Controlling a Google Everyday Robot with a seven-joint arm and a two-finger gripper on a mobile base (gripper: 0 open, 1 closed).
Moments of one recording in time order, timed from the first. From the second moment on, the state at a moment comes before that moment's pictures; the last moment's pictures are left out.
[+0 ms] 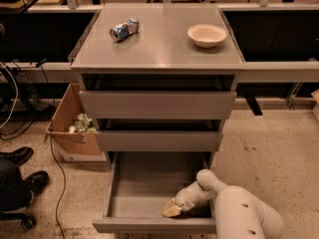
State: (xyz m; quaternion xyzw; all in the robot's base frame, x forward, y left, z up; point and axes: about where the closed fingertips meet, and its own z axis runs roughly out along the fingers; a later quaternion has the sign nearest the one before) arm 0.514 -0.039 0.167 -0.49 0.72 0.48 0.11
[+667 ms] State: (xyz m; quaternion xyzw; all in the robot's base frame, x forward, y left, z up) arm 0.493 -0.033 0.180 -0.52 0.69 0.48 0.11
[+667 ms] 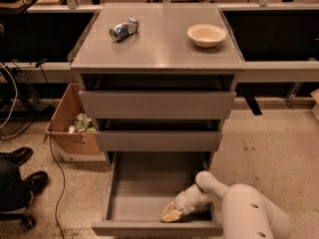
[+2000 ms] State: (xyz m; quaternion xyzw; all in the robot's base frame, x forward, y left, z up) arm 0.510 -0.089 0.197 -0.43 0.72 0.50 0.20
